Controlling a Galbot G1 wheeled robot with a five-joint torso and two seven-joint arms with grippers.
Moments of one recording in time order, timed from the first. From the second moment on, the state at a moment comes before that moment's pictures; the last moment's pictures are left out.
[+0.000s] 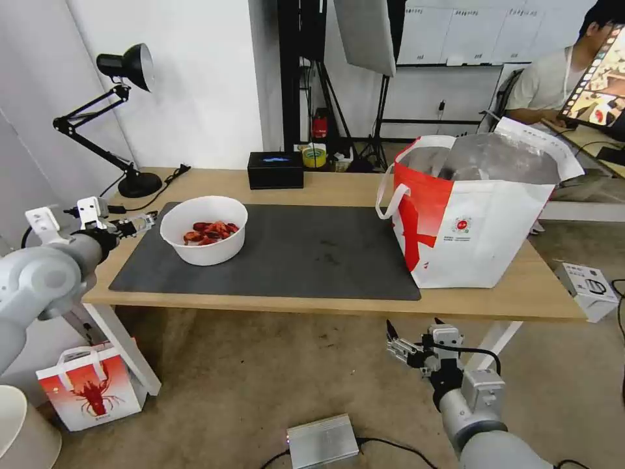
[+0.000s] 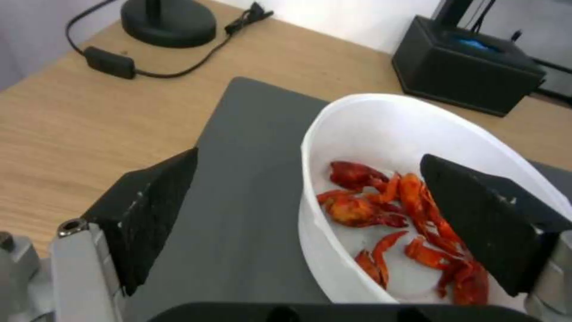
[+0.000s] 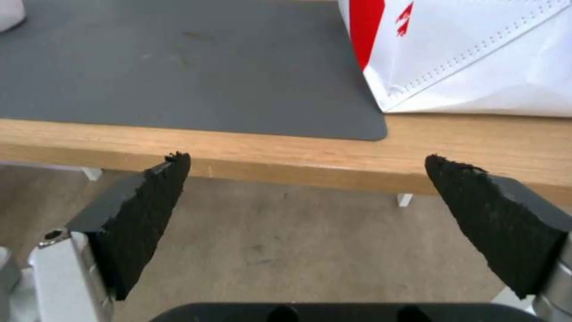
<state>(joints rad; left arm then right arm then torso) 0.78 -0.48 -0.26 -1.73 -1.46 0.39 -0.42 -1.37 0.61 -0.07 2.37 0.74 -0.13 0.89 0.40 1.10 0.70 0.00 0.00</state>
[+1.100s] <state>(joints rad) 0.46 -0.59 0.09 -1.51 -1.44 0.49 -0.45 -1.37 0.61 -0.07 2.37 0.74 -0.13 0.89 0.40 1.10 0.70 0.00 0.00</state>
